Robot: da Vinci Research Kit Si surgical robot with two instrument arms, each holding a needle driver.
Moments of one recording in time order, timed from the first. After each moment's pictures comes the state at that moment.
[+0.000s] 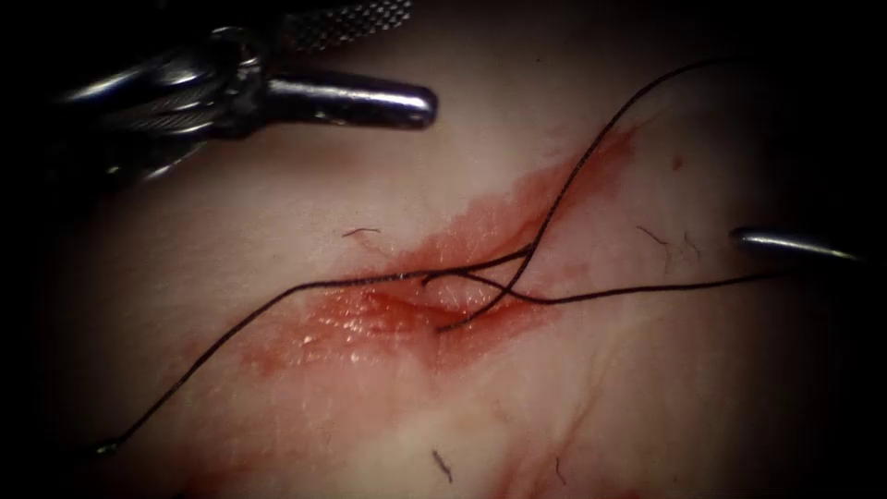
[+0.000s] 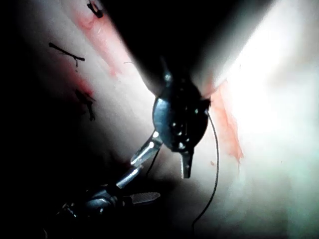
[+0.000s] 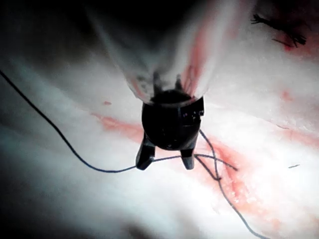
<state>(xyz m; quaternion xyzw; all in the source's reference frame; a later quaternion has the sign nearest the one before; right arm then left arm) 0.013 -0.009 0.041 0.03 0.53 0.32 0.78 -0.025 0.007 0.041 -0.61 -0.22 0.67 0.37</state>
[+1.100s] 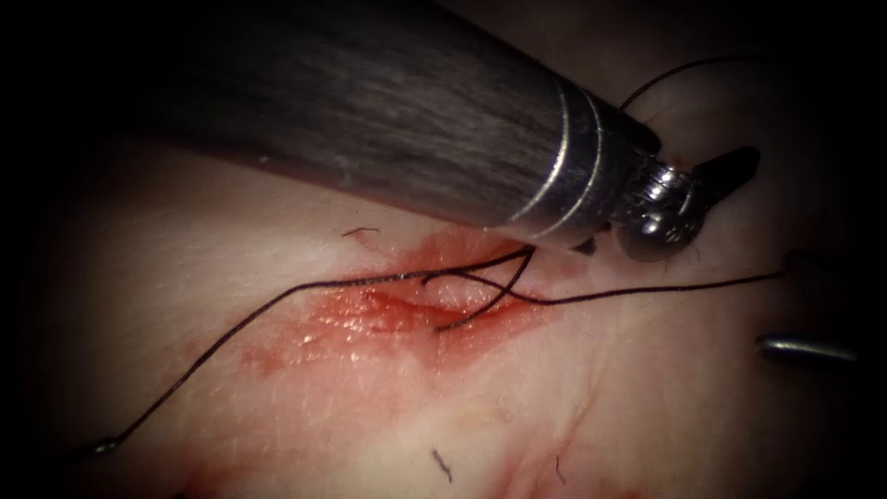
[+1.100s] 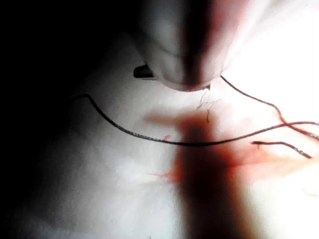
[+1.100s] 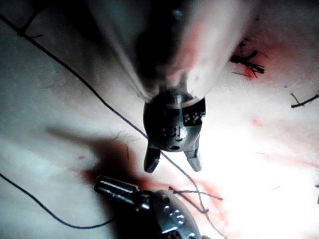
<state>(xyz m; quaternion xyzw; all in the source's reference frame) 0.010 -0.016 0.043 0.12 0.52 0.37 0.76 -0.045 0.003 0.062 -0.36 -0.45 0.02 0.82</state>
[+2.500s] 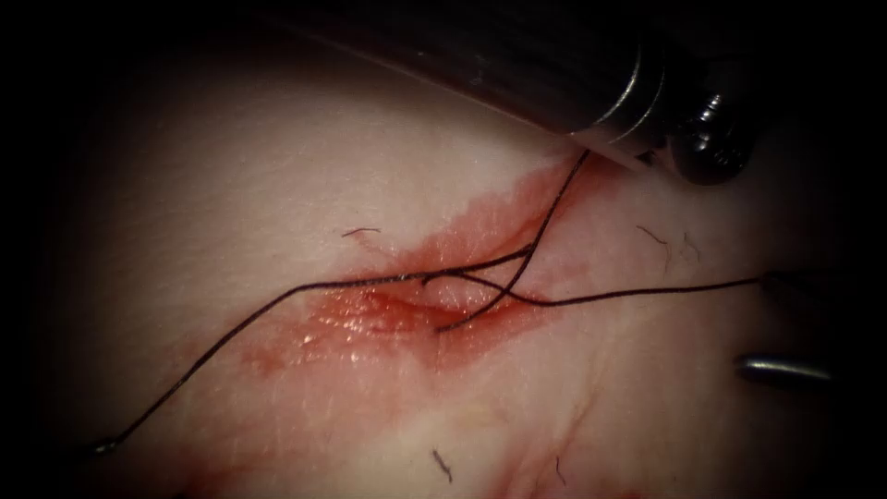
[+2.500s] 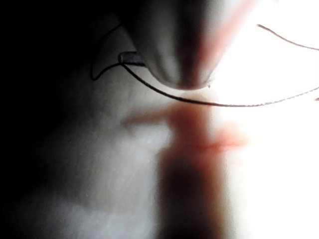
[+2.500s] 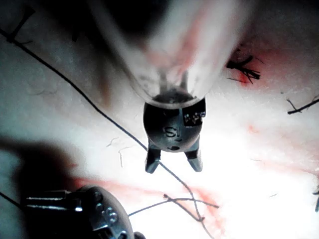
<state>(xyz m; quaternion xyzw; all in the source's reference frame) 0.011 -0.017 0.043 0.12 0.52 0.37 0.76 -0.048 0.009 0.066 -0.48 -0.49 -0.03 0.72</state>
